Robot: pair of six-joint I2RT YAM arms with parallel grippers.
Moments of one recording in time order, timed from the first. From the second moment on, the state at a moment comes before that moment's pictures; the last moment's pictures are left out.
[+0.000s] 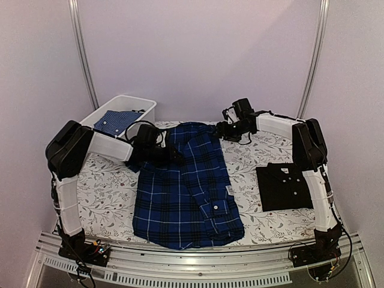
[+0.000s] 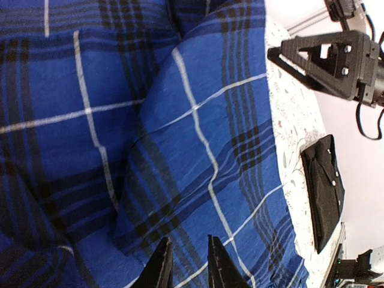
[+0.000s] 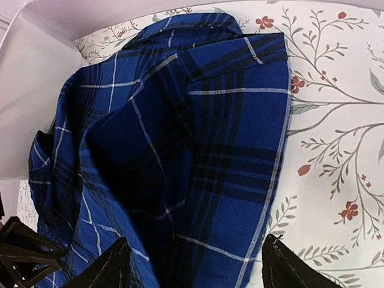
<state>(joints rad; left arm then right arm) -0.52 2.04 1.14 0.24 0.37 -0.61 0.45 2.44 2.07 -0.42 -0.35 0.39</state>
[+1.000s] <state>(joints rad) -0.50 2.78 2.25 0.08 0.40 -0.54 0.54 1.69 1.13 -0.31 -0.24 0.44</state>
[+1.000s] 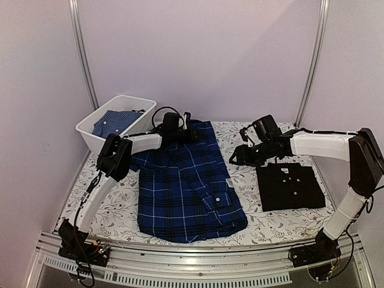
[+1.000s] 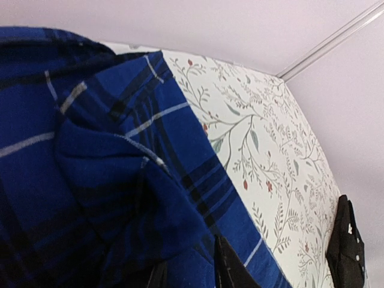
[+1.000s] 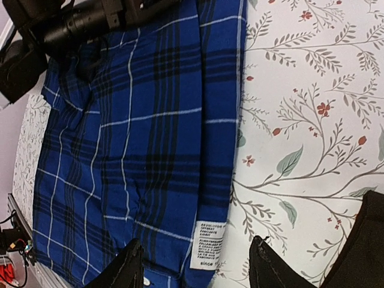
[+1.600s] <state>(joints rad) -0.52 2.57 2.15 0.07 0.38 -0.39 0.71 1.64 0.90 -0.31 -0.24 0.48</state>
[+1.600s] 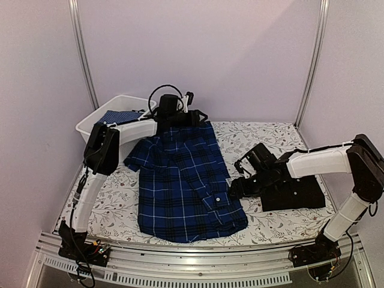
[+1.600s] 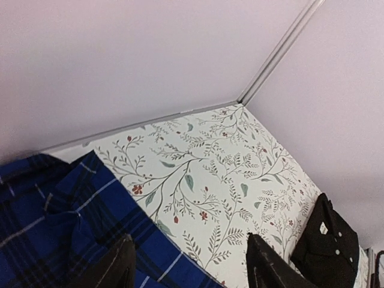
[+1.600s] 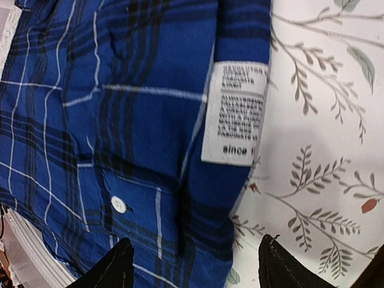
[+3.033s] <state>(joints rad) -0.42 1.25 0.60 -0.04 -0.10 -0.62 1.02 1.19 0.67 -0.52 -0.07 0.98</state>
